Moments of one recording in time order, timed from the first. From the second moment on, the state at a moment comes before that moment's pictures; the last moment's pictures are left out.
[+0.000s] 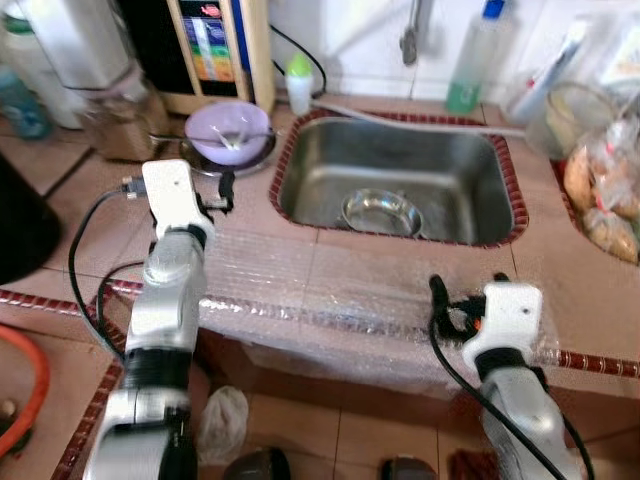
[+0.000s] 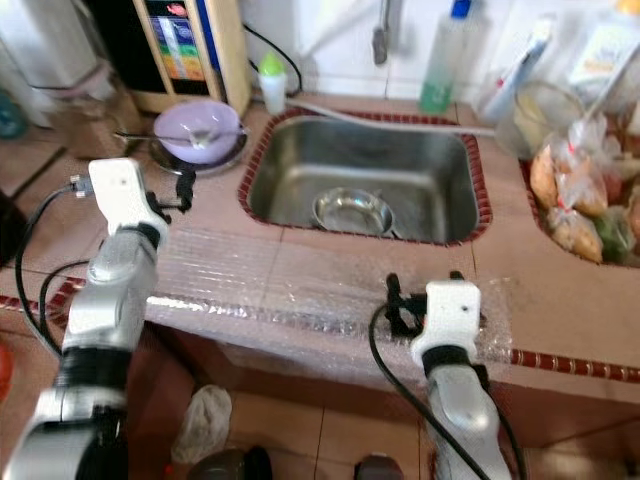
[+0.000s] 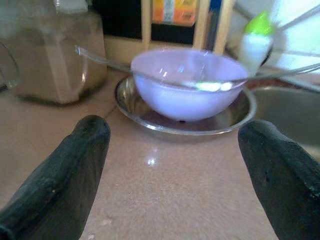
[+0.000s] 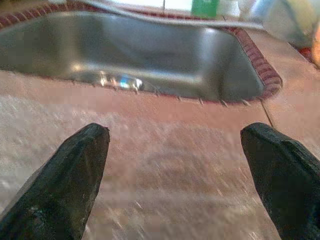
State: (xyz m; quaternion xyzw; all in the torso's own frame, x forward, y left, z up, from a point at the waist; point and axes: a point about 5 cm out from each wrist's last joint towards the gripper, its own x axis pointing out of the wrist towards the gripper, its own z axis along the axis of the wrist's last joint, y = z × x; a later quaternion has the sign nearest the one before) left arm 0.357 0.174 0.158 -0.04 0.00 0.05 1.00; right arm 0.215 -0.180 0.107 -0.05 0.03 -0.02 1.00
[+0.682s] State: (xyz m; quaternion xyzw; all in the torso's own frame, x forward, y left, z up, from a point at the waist) left arm 0.398 0.188 0.173 -0.08 0.01 0.11 0.99; right arm 0.200 -0.150 0.154 -0.01 0.03 0.14 0.99
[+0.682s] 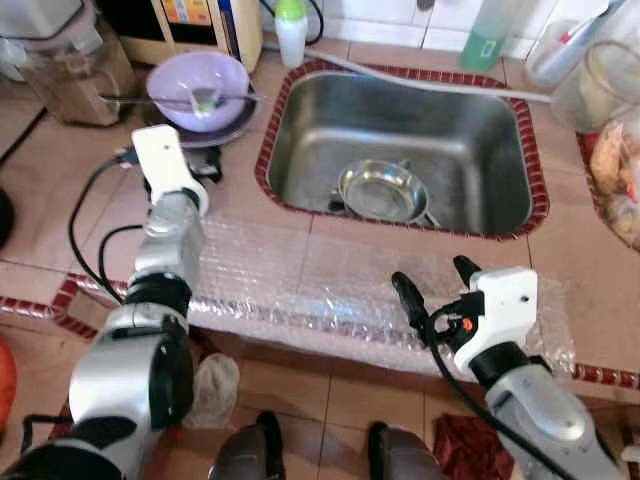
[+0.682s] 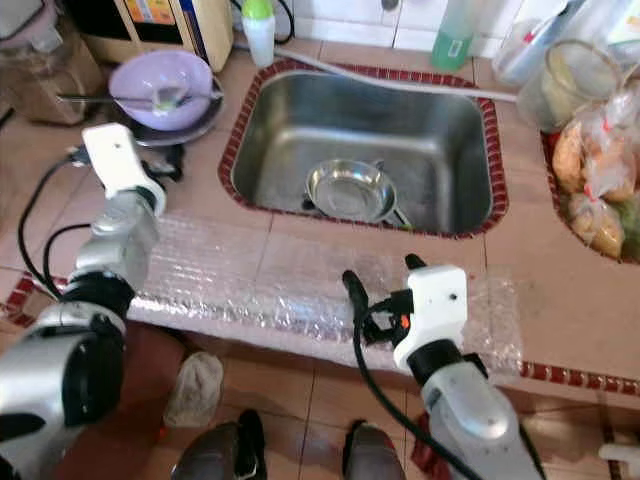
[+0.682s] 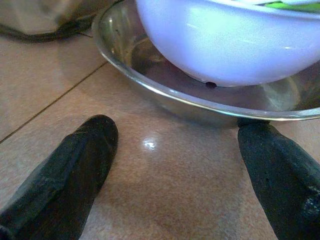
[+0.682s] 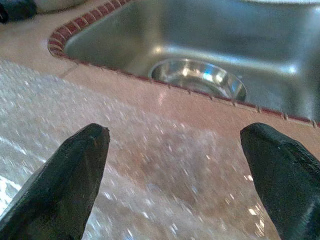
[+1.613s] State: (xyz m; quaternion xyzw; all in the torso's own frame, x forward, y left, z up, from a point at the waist) left arm 0.365 0.188 0.169 -0.10 -0.03 0.16 0.98; right arm 0.209 -0.136 0.153 -0.01 0.04 0.19 0.98
